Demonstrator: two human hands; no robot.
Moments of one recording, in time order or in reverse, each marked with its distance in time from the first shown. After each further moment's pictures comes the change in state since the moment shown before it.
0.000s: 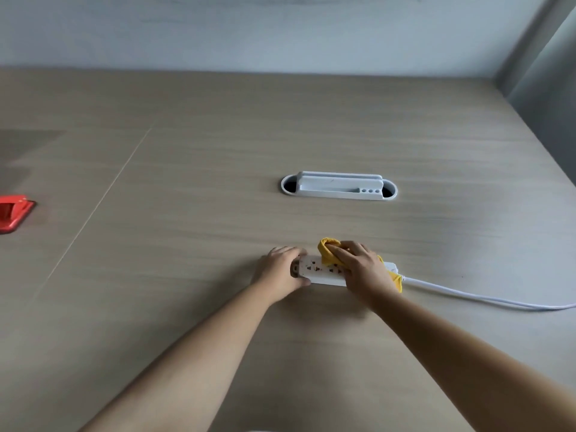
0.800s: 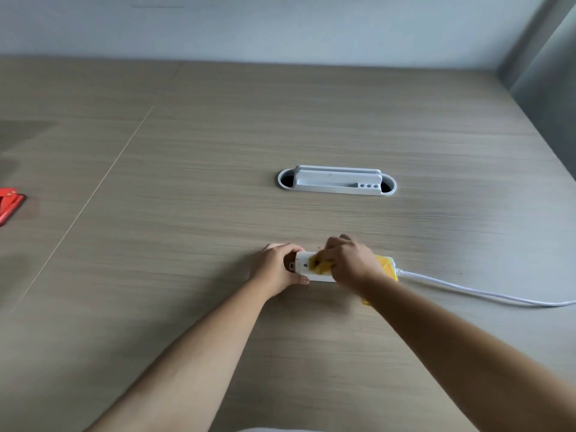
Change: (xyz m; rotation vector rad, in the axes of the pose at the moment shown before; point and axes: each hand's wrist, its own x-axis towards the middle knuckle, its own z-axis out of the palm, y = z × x) left_hand 0.009 -0.010 0.013 -0.265 0.012 -0.112; right_hand 0.021 -0.012 -0.009 -0.022 -0.209 -0.080
